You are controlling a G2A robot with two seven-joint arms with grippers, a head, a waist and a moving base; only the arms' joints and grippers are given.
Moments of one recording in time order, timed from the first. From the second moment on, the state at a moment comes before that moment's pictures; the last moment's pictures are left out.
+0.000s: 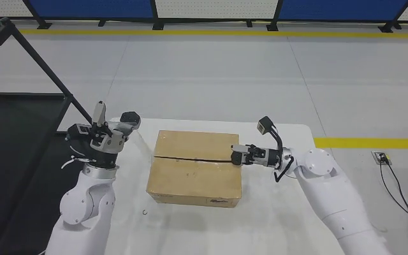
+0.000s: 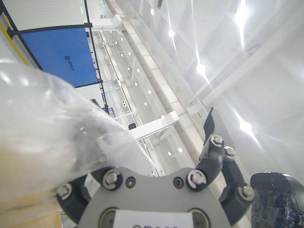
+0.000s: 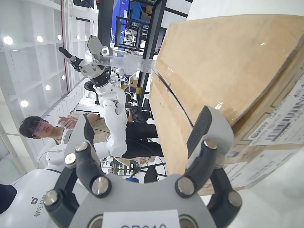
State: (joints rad) left arm 1.04 -1.25 -1.52 -1.70 -0.53 -0.28 -0.28; right arm -0.55 -1.21 1.10 -1.01 0.36 -0.32 1.14
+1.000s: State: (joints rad) left arm 0.96 -1.29 -1.27 -1.71 -0.31 -0.25 -0.23; right arm -0.58 -1.20 1.15 -1.01 0.40 -0.36 1.12
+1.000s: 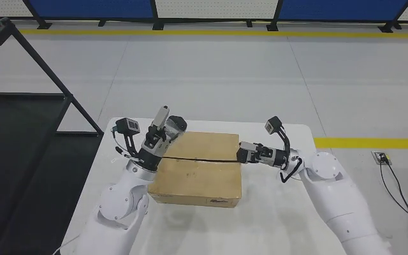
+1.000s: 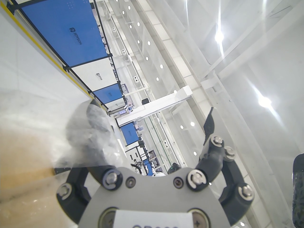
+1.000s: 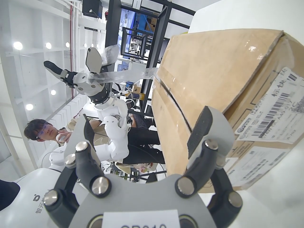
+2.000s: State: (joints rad) left arm 0.92 -1.32 -1.15 -1.65 -0.14 -0.19 -0.24; right arm -0.62 -1.18 1.19 -1.00 0.43 -0.38 1.13
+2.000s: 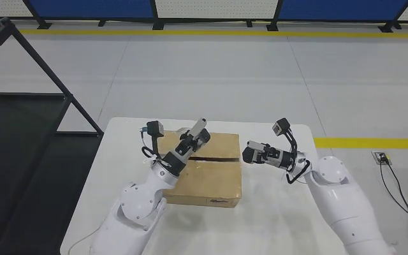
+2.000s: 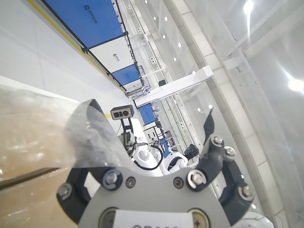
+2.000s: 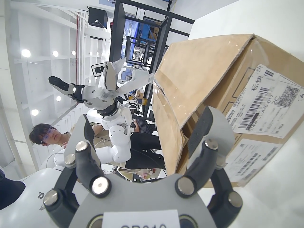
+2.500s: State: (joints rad) left arm 0.87 -1.34 -1.08 -1.61 -0.05 -0.12 -0.25; right arm -0.65 -1.16 1.22 -1.01 0.45 -0.40 1.13
